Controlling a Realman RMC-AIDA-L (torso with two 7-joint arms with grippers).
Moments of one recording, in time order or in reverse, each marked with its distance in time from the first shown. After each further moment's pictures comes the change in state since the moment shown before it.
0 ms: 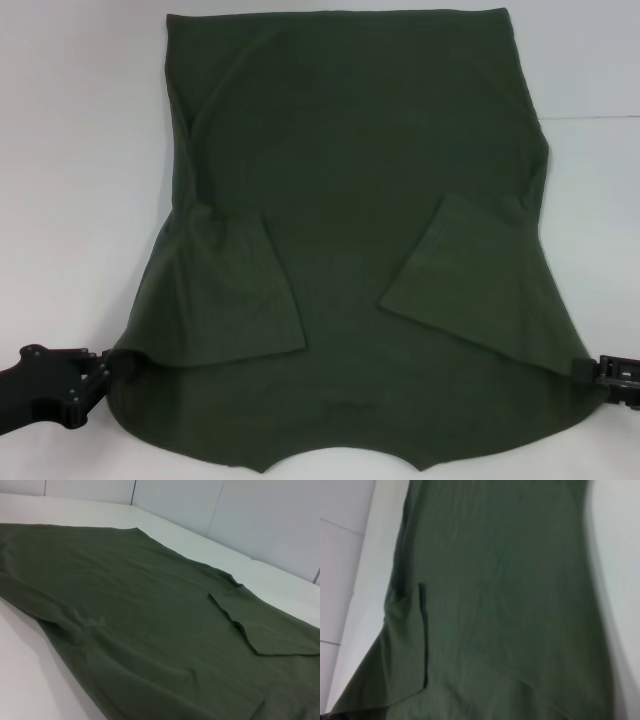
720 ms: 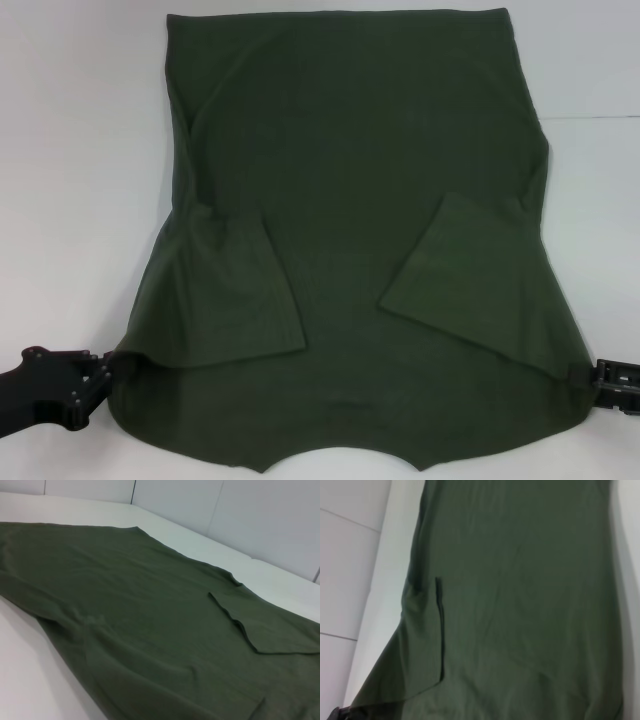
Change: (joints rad) left arm 0.000 0.002 0.001 -0.013 0.000 -0.007 0.009; right arm -0.005 0.008 0.018 0.000 0.001 -0.042 -0.005
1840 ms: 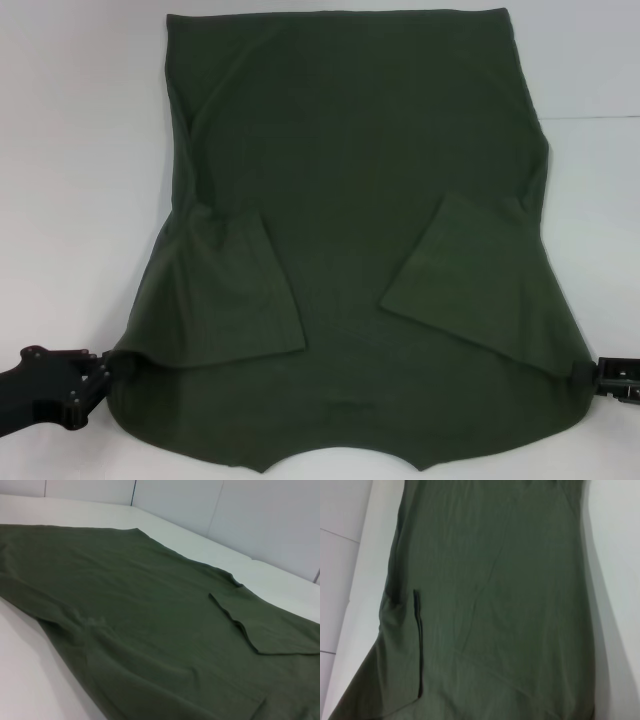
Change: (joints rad) left arm -0.002 0.003 -0.008 -0.008 0.000 0.000 0.011; right arm 0.016 -0.002 -0.006 0.021 -0.007 0.071 0.014
